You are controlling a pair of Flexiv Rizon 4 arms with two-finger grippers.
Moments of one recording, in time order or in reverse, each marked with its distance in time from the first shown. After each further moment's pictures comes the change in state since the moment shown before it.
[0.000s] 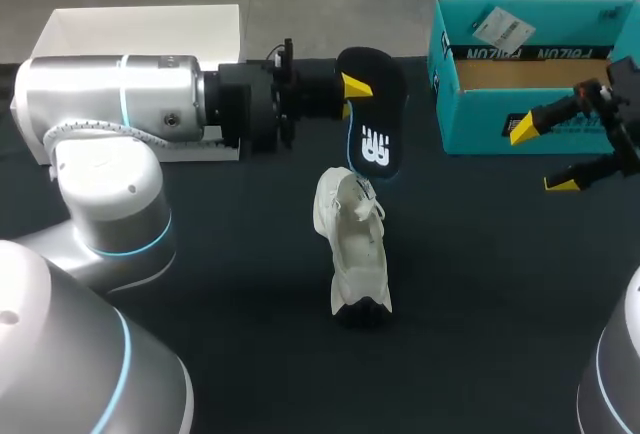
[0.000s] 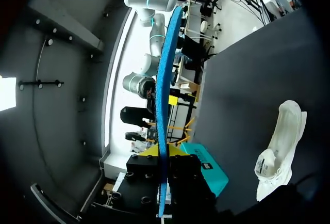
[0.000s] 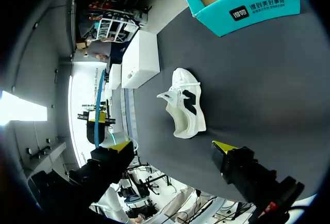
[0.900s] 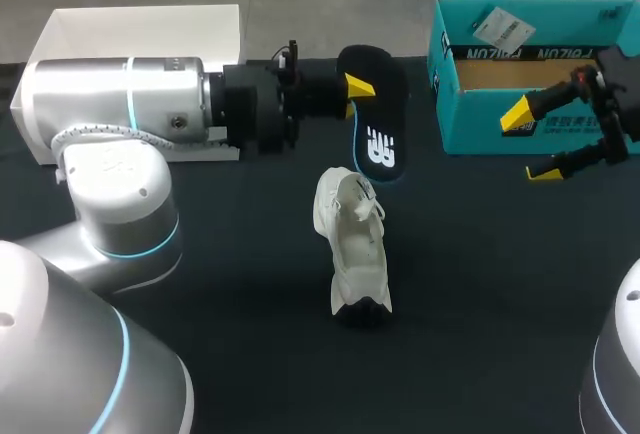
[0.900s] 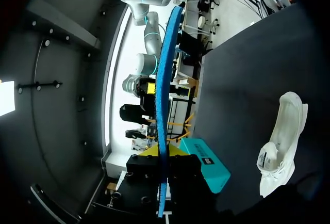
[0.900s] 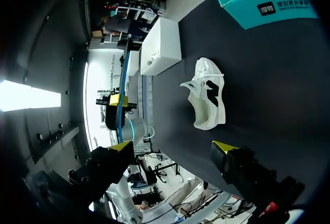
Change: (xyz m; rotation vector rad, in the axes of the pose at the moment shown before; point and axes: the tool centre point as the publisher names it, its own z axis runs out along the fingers) left arm 0.004 0.010 0.004 -0.033 0.003 0.065; right arm 0.029 -0.009 -0.004 0.096 0.115 -0.069
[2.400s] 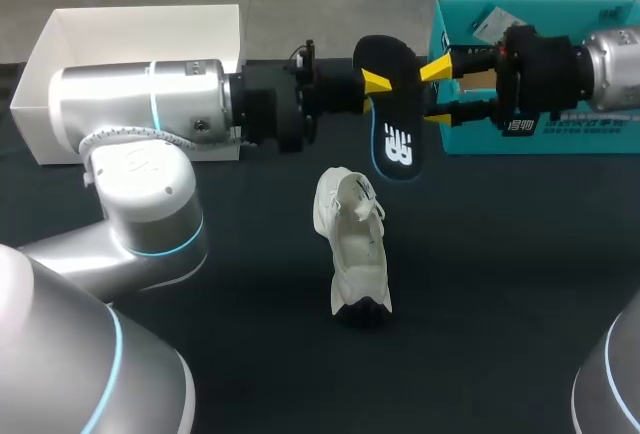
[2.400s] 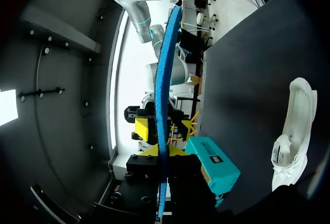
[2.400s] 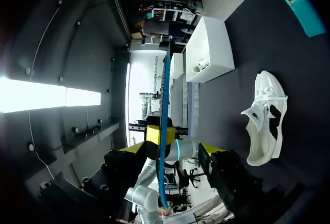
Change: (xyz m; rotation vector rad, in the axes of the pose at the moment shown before) left arm -0.001 0.010 0.023 0.001 -0.040 0.050; right arm 0.084 0.070 0.074 -0.003 0.422 -0.052
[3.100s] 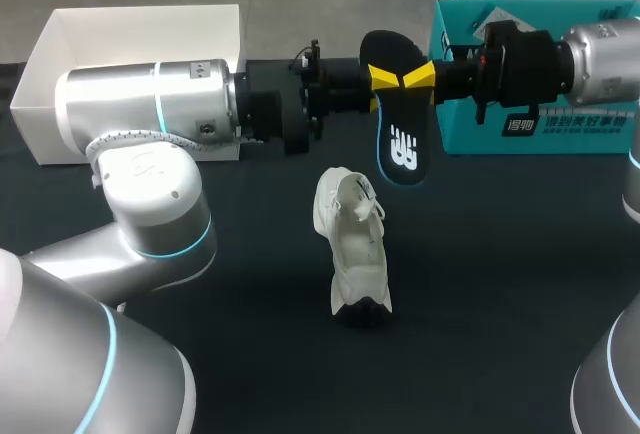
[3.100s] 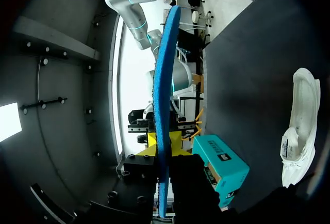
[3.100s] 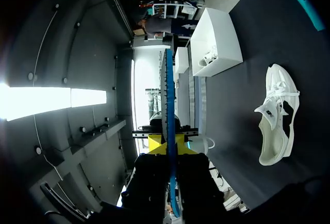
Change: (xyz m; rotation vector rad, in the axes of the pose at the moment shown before) left arm -0.009 -0.005 0.008 0.011 -0.031 0.093; right arm 0.015 0.006 0.023 0.055 0.071 0.036
